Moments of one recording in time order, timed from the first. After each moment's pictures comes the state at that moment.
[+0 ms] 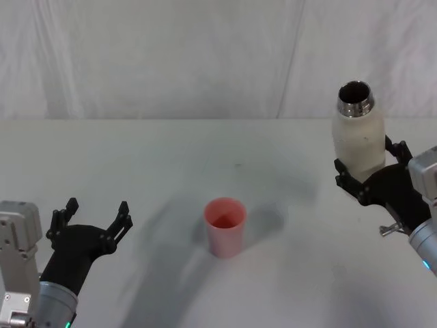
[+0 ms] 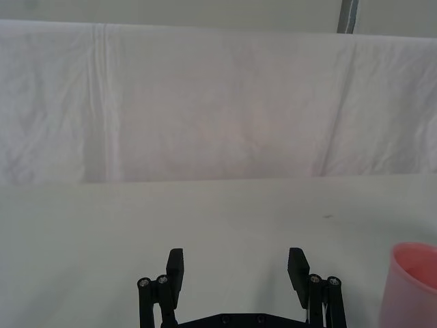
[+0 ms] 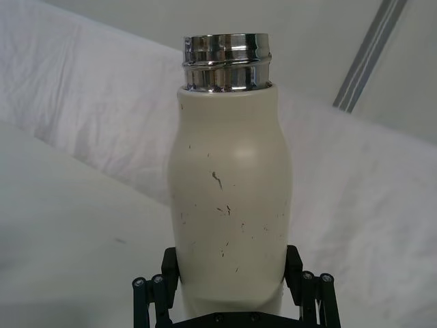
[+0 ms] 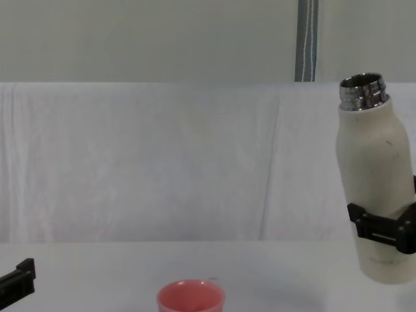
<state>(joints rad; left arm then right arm) 0.27 0.24 0.04 -1.85 -0.25 -0.02 -0.02 0.06 0.27 -0.19 -1.66 -0.06 -0.10 0.18</state>
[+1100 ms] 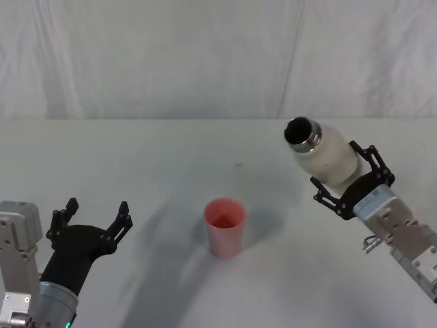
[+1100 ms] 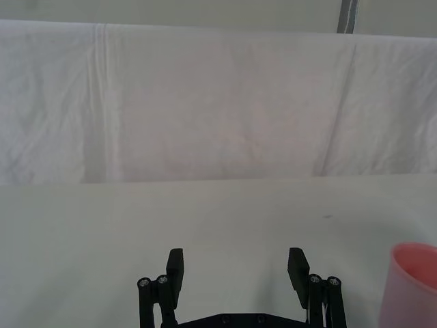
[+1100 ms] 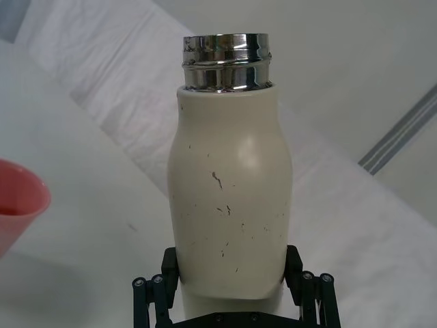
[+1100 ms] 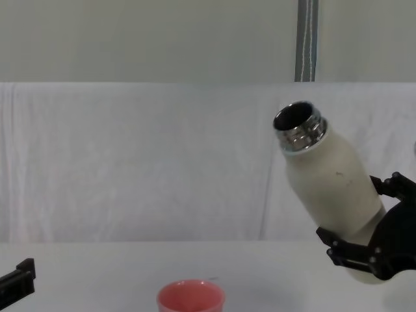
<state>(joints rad) 0.27 0.24 0.04 -1.85 -0.25 -0.02 -0.02 0.07 0.31 -0.28 -1.64 -0.35 -0.21 0.13</state>
